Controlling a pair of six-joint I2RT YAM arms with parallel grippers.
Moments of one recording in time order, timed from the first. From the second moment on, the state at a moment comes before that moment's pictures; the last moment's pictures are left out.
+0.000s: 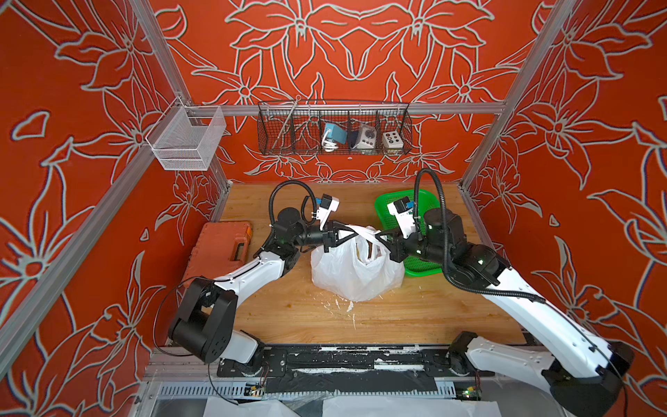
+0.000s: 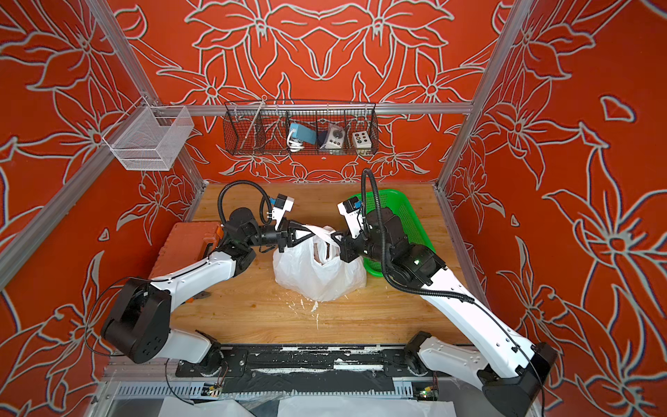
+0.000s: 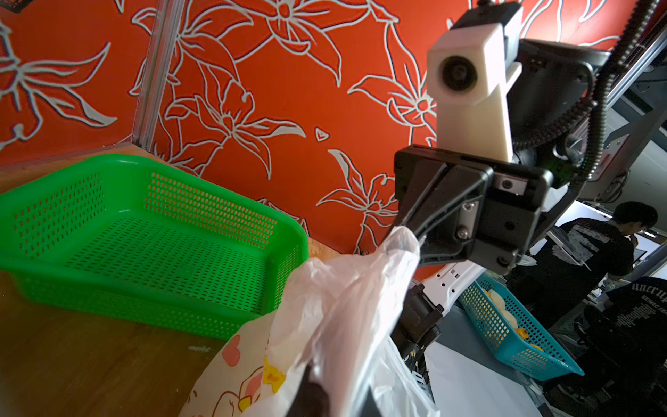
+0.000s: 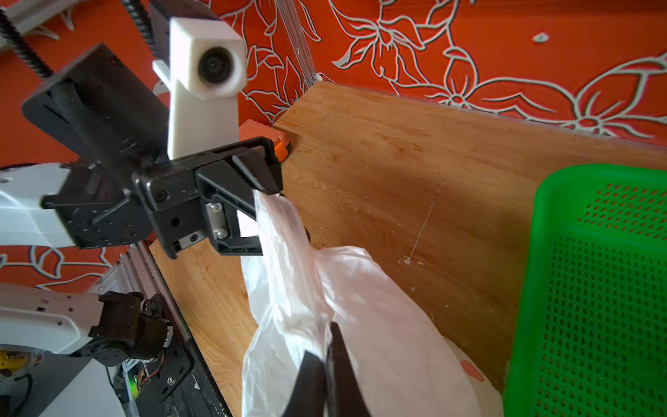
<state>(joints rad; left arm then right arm) -0.39 1.45 0.84 0.71 1.05 -0.56 0.73 1.05 1.15 -0.54 -0.19 0.25</state>
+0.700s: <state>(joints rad) -0.39 1.48 0.86 0.67 1.02 -0.58 0.87 1.09 1.00 -0.43 0.01 0.31</state>
